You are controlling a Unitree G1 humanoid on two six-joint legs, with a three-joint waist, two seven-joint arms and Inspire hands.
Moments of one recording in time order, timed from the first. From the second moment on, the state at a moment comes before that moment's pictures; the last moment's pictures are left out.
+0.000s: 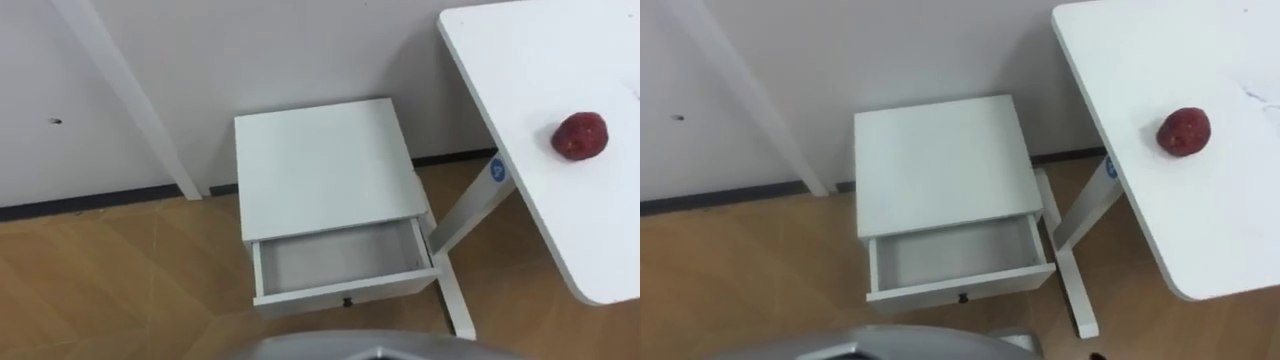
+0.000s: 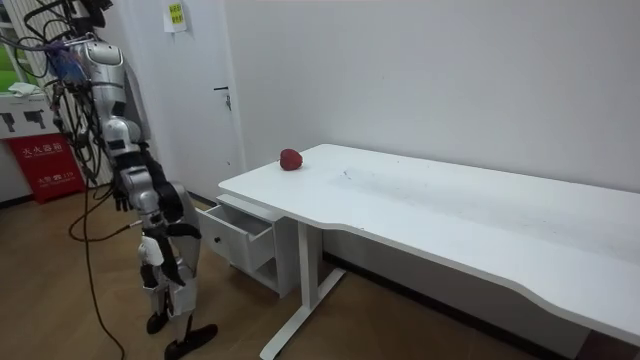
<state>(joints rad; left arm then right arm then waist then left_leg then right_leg) 0.19 0.22 0.37 1.31 0.22 0.08 0.13 0.23 -0.22 -0.67 1.32 1.00 0.08 -0.08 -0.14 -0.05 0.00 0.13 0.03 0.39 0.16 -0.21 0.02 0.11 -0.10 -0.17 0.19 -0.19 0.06</state>
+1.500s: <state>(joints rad) 0.28 0.25 0.23 1.15 0.19 -0.04 0.13 0.17 -0.32 -0.63 0.06 0.45 -0.25 -0.80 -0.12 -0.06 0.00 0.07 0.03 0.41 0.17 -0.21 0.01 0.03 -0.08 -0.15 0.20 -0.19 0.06</state>
